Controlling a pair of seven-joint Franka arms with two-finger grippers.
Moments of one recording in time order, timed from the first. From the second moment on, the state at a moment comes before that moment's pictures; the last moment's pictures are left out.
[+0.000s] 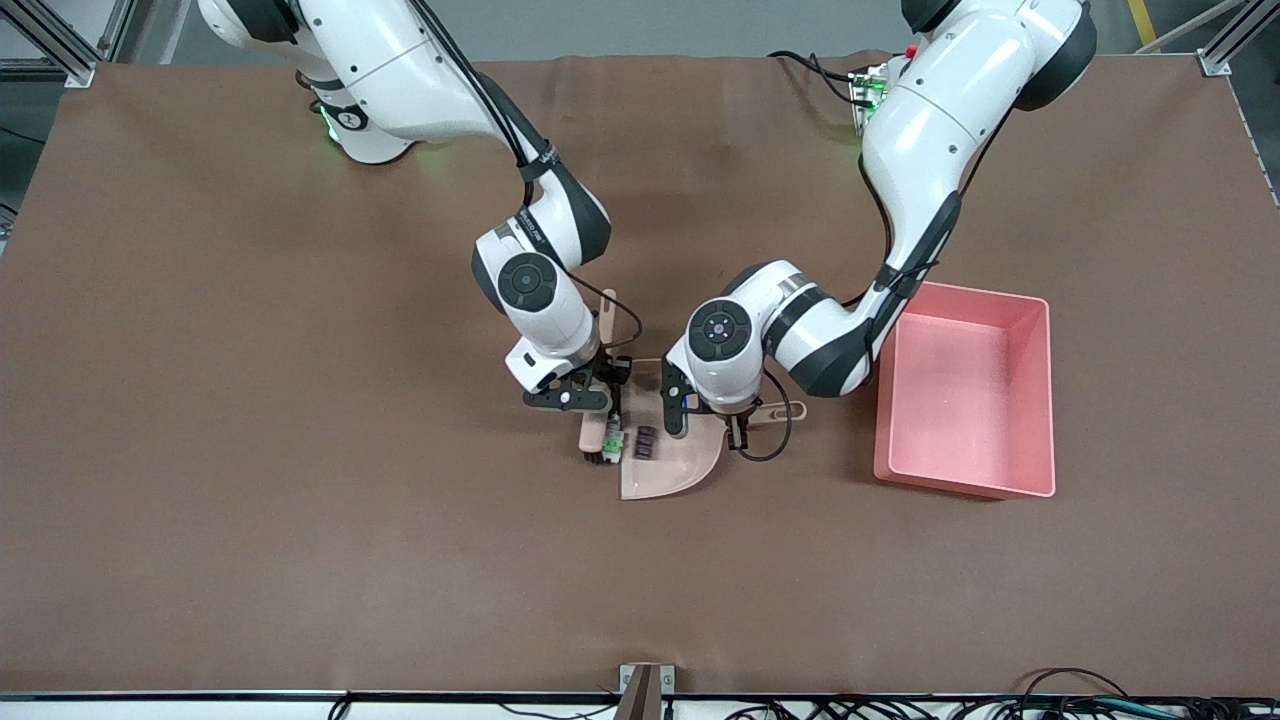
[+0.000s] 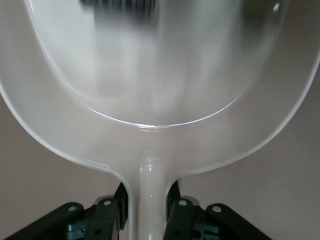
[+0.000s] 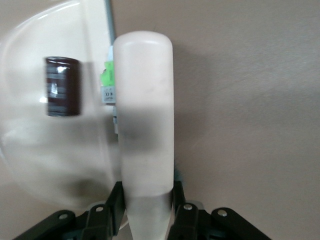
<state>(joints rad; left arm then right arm) -0.36 0.84 -0.37 -1.39 0.49 2.07 0.66 0.71 0.67 -0.03 -1.69 0.20 2.49 0.63</state>
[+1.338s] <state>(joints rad) -0.36 0.84 -0.36 -1.39 0.49 2.07 0.66 0.78 0.72 -0.05 -1.57 0.17 2.36 0.42</state>
